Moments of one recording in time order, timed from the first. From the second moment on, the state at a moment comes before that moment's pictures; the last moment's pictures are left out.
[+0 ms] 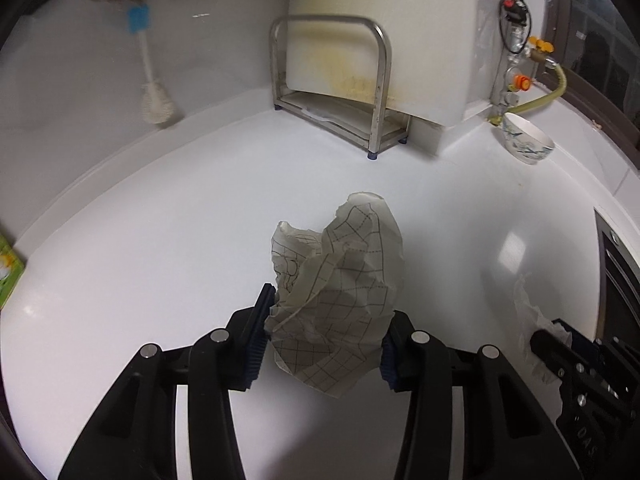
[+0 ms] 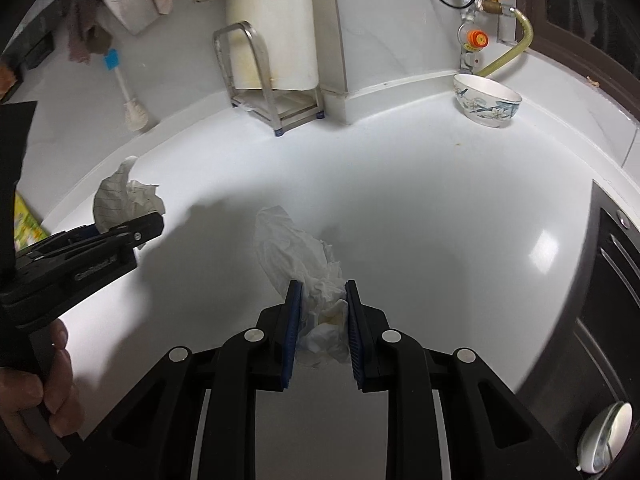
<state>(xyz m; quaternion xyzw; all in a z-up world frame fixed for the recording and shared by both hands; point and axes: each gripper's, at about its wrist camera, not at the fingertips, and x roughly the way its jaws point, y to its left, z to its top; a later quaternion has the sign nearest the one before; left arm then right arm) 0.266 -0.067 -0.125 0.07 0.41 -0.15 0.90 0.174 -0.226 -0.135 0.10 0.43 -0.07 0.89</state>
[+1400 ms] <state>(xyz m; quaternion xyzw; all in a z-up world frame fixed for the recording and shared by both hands) -0.065 -0.049 -0.152 0.11 0.51 -0.16 0.84 -0.135 -0.190 -0.152 0.10 0.52 0.00 0.85</state>
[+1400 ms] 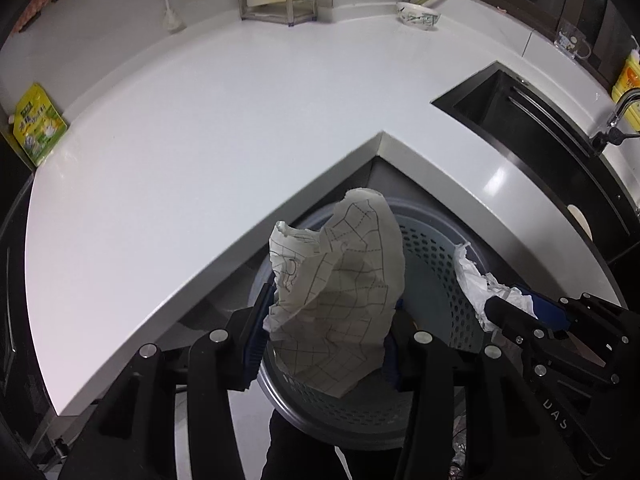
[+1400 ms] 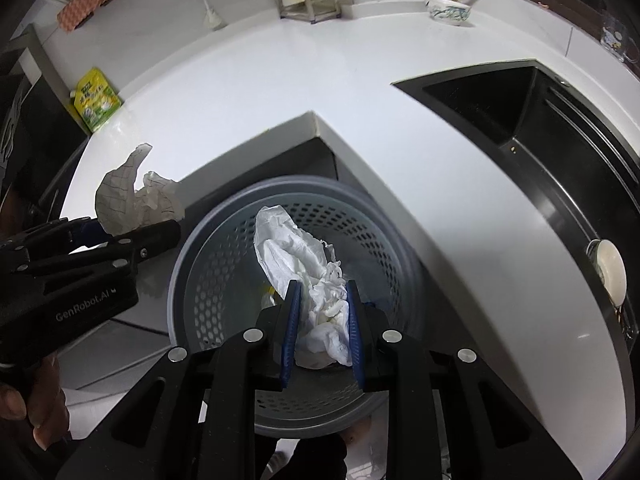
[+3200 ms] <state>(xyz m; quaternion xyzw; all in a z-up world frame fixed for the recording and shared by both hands) -0.076 -0.037 -0.107 0.09 0.47 -0.12 0.87 -0.147 -0.195 -0.114 0.10 0.48 0.02 0.87</state>
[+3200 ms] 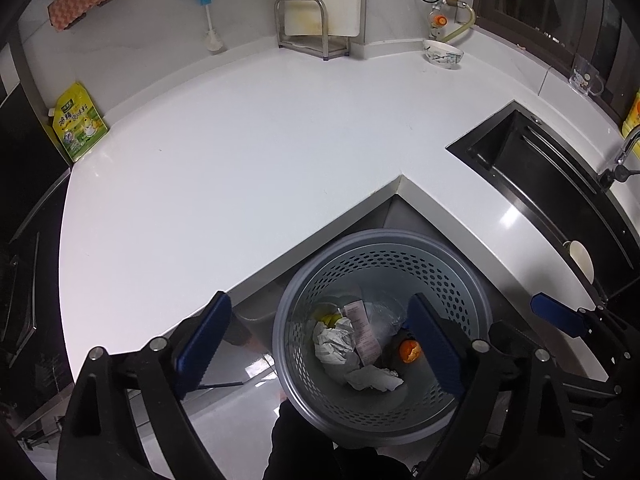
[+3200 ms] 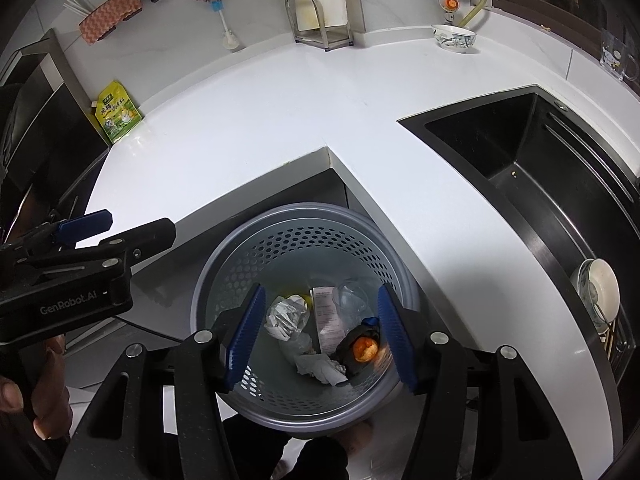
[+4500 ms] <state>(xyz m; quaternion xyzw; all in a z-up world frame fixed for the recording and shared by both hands) -0.073 -0.035 -0.108 0.09 0.48 -0.09 0.87 -0.145 -0.192 -0.111 0.09 0.48 0.02 0.87</state>
